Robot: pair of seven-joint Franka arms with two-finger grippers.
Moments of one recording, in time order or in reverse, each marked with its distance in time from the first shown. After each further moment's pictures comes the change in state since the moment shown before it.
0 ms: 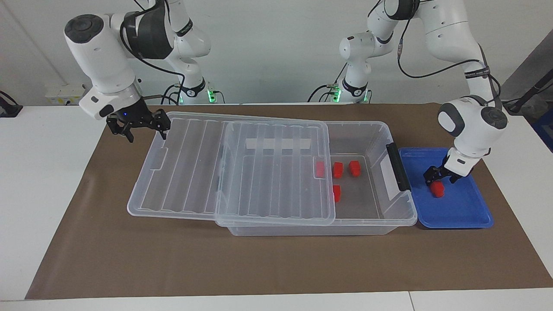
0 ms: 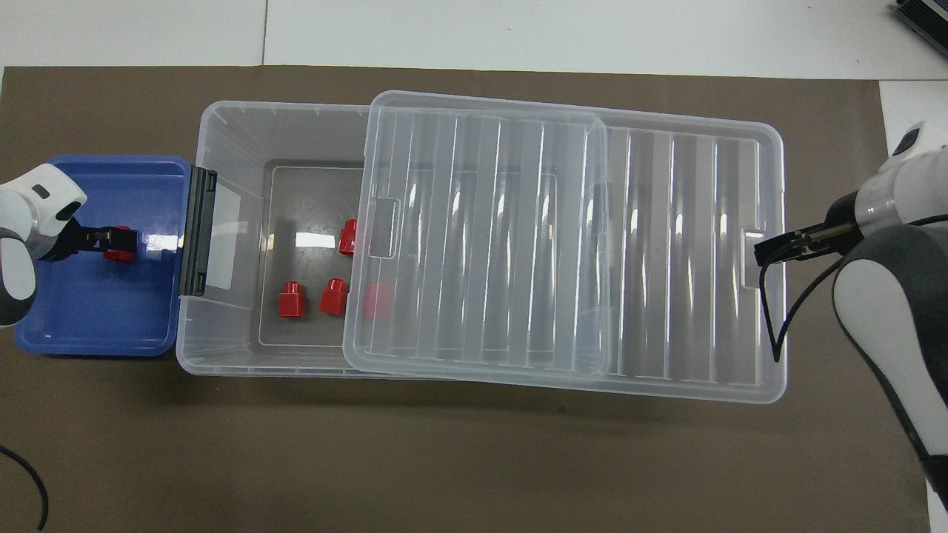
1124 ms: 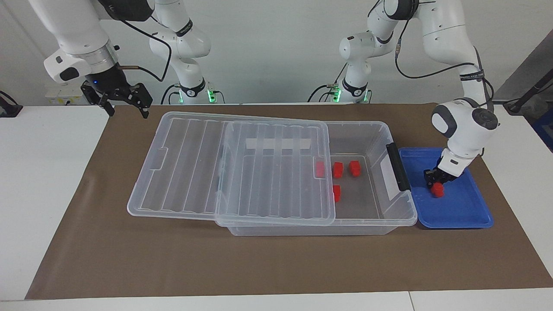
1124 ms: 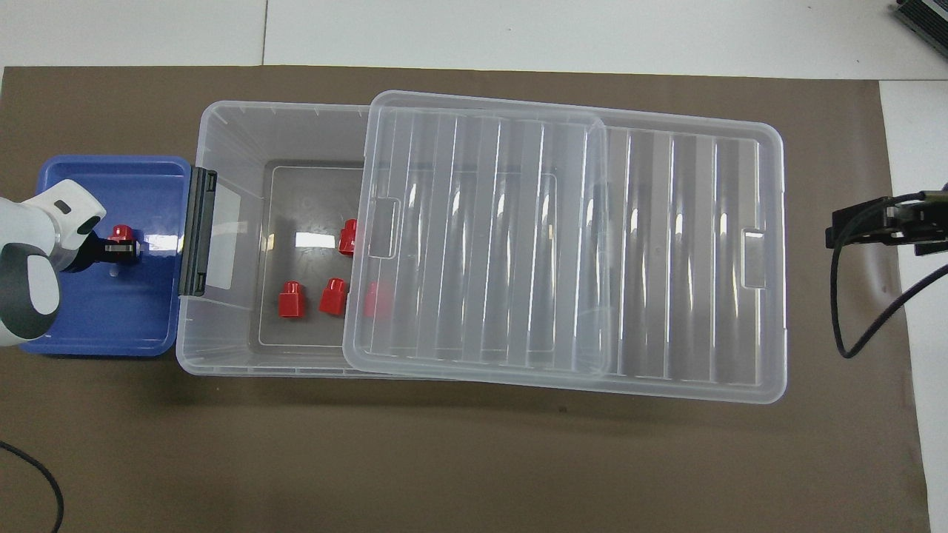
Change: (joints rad) left arm -0.002 -0.001 -0.010 -0.025 0.000 0.027 -0.001; right arm -0.040 0.010 -0.002 0.196 0.000 -0.222 0.097
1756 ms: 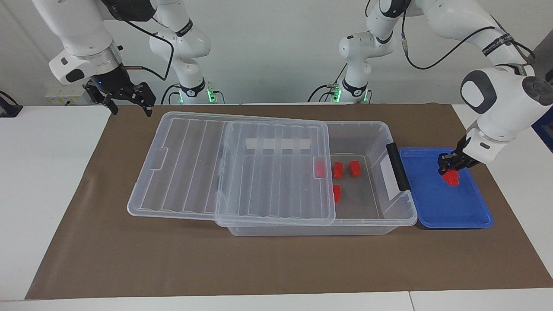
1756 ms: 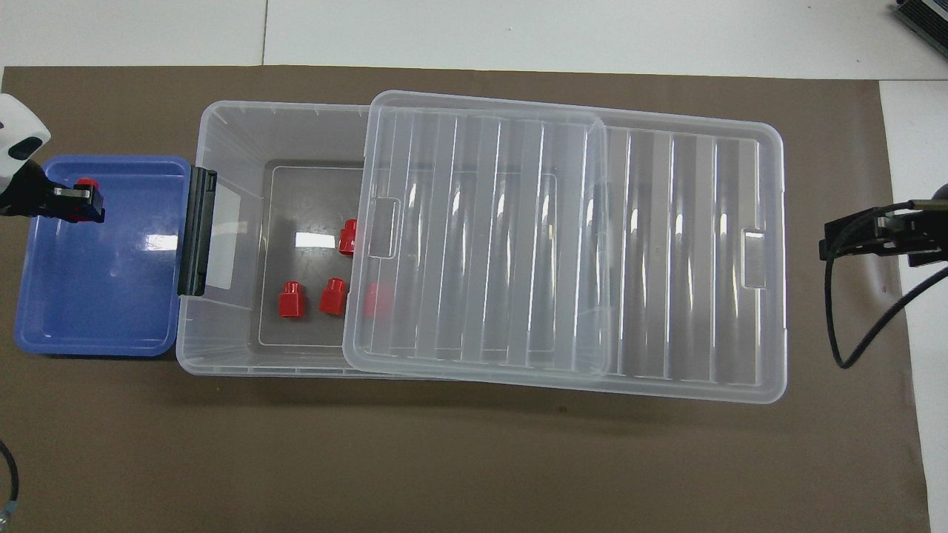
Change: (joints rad) left arm -0.090 -0.018 -0.032 0.482 -0.068 -0.615 -0.138; right arm 0.008 0.000 0.003 -0.002 0.000 -0.014 0.000
